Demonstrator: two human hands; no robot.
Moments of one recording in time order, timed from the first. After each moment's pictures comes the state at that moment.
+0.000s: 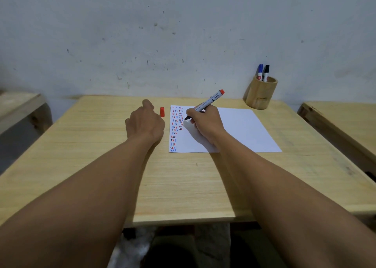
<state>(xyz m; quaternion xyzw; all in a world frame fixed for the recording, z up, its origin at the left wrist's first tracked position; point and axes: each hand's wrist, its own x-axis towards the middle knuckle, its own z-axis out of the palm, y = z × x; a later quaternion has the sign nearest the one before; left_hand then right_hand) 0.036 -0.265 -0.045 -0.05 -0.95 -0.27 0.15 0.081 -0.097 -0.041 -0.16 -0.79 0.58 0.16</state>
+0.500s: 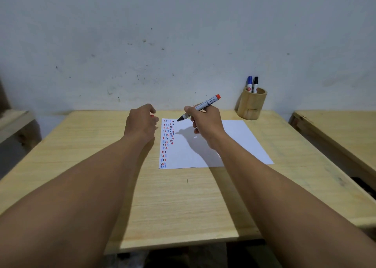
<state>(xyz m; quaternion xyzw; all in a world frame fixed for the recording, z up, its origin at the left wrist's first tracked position) -0.002 -0.247 -0.027 -0.10 -0.90 -0.41 0.11 0.084 -0.080 -0.008 -0.13 -0.72 0.65 0.19</state>
